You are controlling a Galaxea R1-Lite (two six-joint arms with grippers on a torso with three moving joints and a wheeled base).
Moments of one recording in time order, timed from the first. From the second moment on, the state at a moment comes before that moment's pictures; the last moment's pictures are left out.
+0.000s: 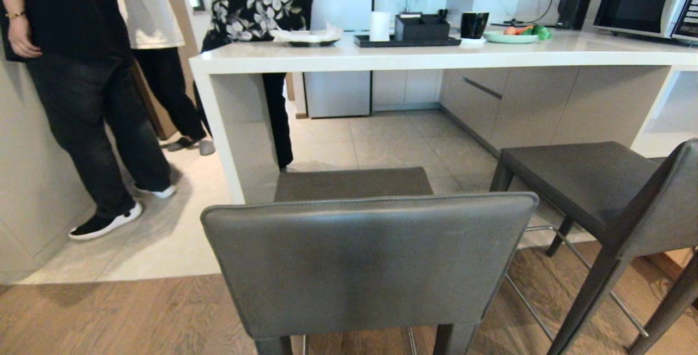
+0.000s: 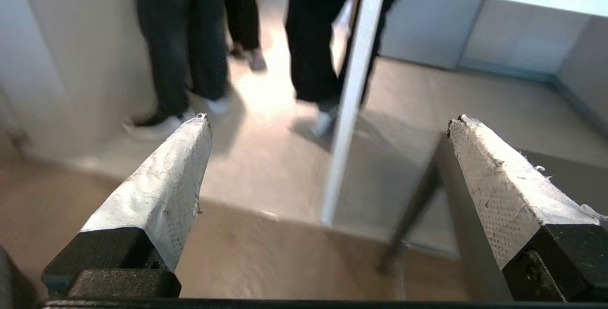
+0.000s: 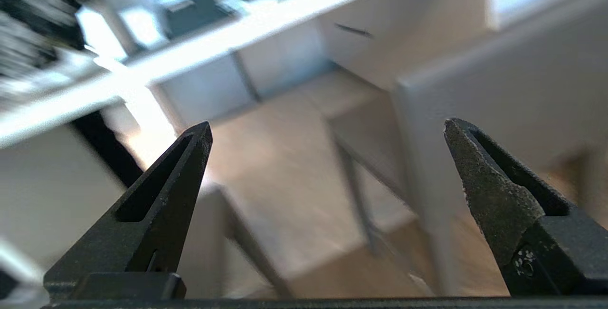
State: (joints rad) left arm 1.33 0.62 -0.54 -0.23 -1.07 -0.22; right arm -0.57 0.67 -0.61 -0.26 0.33 0.36
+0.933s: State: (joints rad) left arm 0.44 0.51 -0.80 -0.33 -1.36 -1.01; right arm -0.10 0.43 -0.78 -0.10 0.67 0.55
